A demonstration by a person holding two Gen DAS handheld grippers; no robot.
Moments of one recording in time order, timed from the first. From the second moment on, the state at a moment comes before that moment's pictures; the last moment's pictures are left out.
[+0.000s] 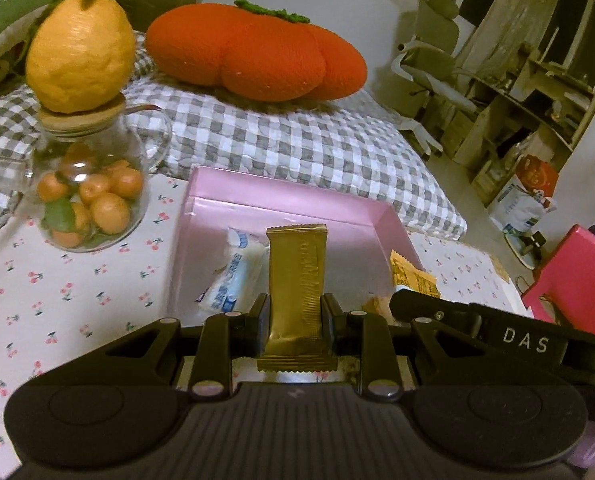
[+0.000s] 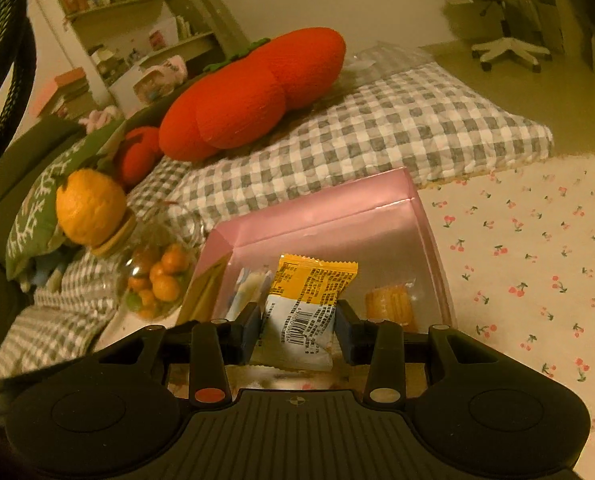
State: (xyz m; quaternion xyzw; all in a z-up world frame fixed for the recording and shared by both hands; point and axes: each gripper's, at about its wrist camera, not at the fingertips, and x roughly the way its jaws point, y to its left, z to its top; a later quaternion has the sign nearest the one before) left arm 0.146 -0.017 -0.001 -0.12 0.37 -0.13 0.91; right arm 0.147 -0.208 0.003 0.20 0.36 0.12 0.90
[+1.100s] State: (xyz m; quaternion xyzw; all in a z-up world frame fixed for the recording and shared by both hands) left arm 0.179 -0.047 -0.043 -0.08 0.39 -0.11 0.91; right arm 0.179 -0.229 -0.030 0.21 0.37 0.08 0.90
